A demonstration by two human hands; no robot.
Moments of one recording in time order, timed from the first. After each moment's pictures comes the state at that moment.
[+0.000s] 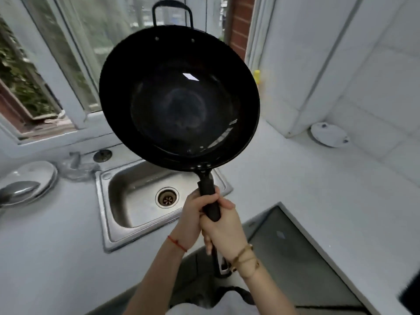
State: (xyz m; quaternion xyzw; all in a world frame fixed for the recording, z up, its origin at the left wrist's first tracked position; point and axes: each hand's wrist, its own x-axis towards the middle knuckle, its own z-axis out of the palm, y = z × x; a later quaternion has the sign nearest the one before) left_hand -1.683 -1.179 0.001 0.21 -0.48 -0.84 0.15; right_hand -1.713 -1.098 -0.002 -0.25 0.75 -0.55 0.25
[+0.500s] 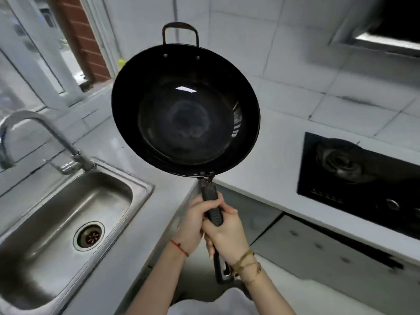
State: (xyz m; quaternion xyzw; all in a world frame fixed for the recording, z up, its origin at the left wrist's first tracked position) left_hand -1.728 -1.056 -0.020 0.08 -0.54 -0.82 -0.14; right_hand -1.705 -0.968 -0.016 0.00 0.77 -0.63 0.10
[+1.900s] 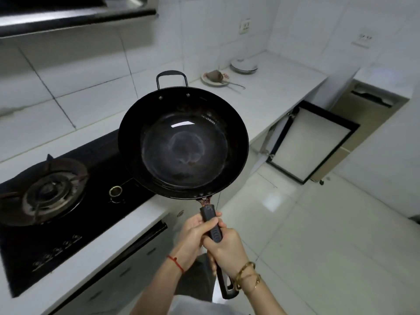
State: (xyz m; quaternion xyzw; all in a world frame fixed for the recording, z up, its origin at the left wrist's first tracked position) left_hand -1.610 -0.441 -0.079 -0.16 -0.51 -0.57 -0.62; right_hand -1.507 -0.425 -0.065 0.51 0.58 -0.61 -0.19
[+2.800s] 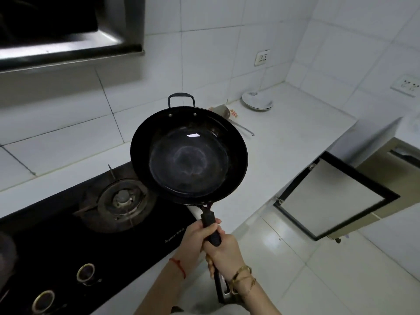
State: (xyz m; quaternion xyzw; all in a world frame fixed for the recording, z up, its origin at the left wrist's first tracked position) left_hand -1.676 -0.115 -0.110 -0.14 -0.52 -0.60 -0.60; right_hand -1.575 -0.096 -0.077 0.49 0.60 -0.62 -0.15
